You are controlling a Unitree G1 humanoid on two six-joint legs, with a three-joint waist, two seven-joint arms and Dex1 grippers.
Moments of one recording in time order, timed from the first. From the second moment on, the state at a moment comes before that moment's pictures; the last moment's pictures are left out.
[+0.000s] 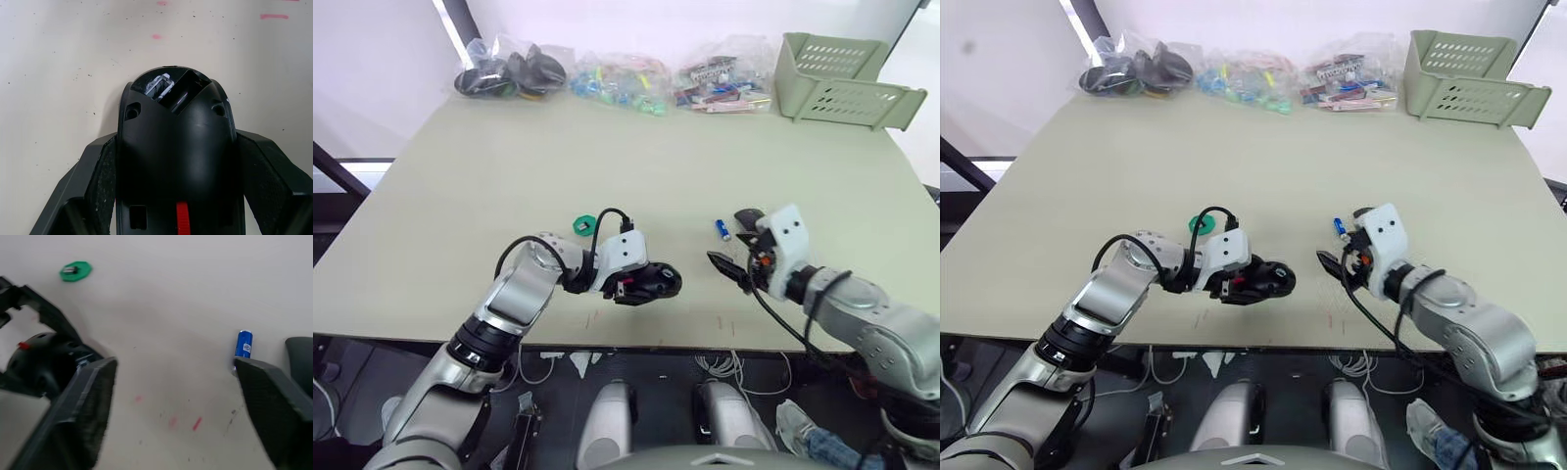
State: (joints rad) left arm -0.50 0.66 -0.36 -0.16 -0.04 0.58 -1.15; right arm -0.29 -0.39 0.04 -0.60 0.61 1.08 0.09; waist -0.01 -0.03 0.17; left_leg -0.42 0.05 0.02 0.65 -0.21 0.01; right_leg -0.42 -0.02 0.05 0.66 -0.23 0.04
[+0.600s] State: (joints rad) left arm -0.48 0.67 -0.36 -0.21 -0.06 0.63 -1.11; right arm -0.38 -0.19 0.08 -0.38 0.34 1.06 -0.05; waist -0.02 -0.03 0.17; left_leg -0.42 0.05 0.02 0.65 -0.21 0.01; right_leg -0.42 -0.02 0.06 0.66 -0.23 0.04
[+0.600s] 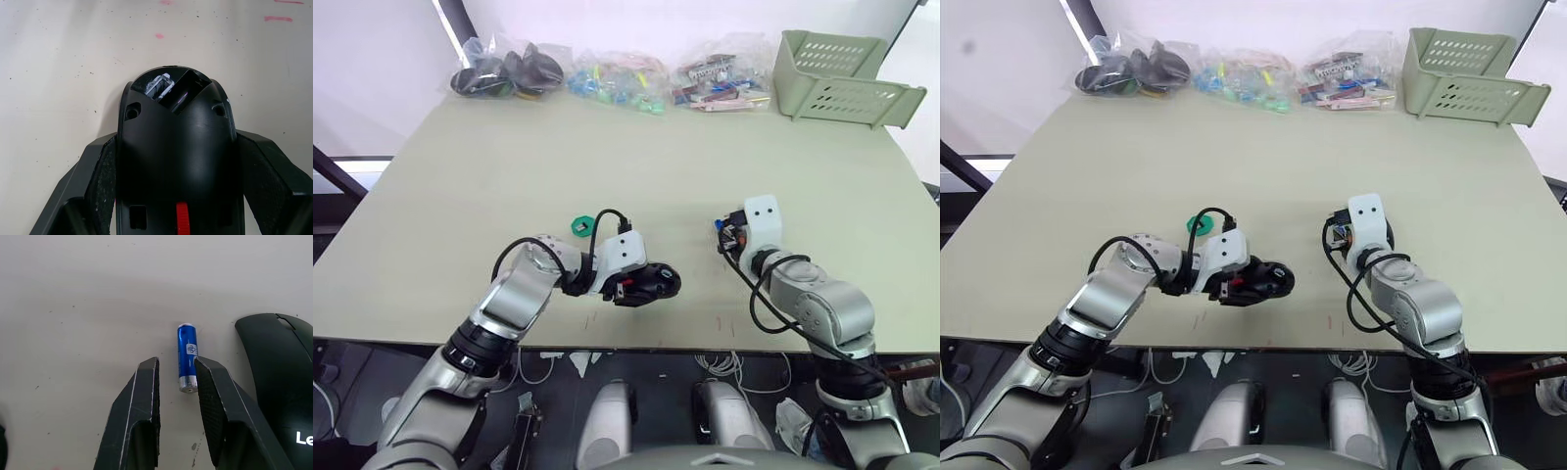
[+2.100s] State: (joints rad) left arm -0.46 0.68 -0.37 -0.24 -0.08 0.65 -1.07; right arm -0.22 -0.41 -0.08 -0.83 0.58 1.58 0.28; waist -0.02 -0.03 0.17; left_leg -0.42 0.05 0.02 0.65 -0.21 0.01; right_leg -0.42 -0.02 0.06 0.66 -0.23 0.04
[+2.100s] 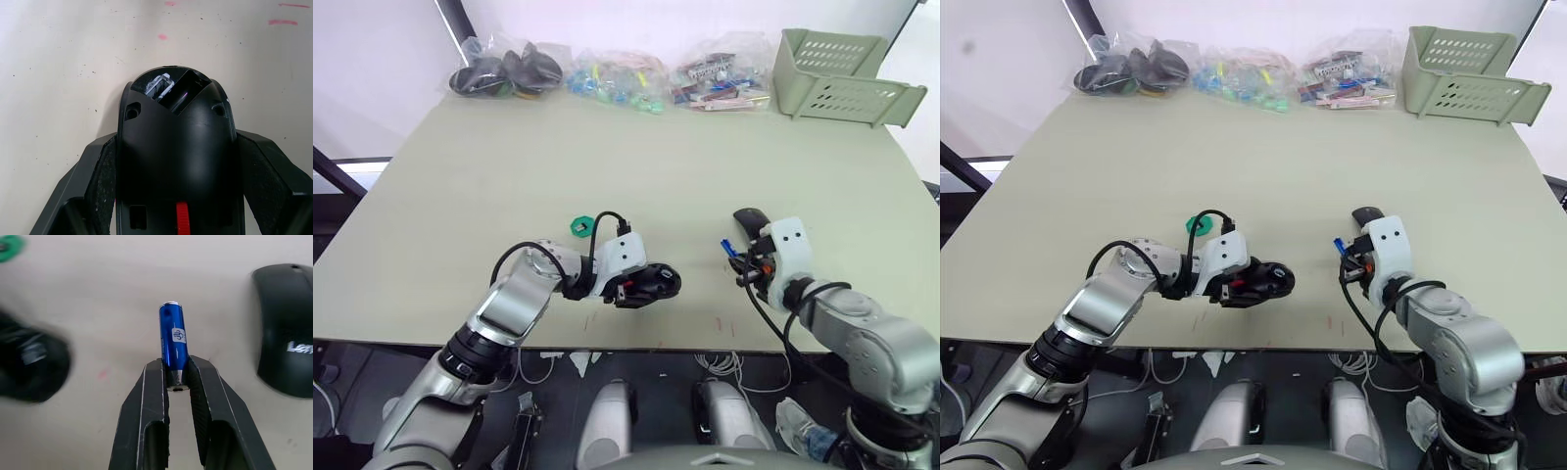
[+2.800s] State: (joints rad) left arm -0.51 0.70 -0.41 -0.20 -0.07 0.58 -1.13; right arm -0.42 -0.28 -0.05 -0.47 1.27 1.61 -0.26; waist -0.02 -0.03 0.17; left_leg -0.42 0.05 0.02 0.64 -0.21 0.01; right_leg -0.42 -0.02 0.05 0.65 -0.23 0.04
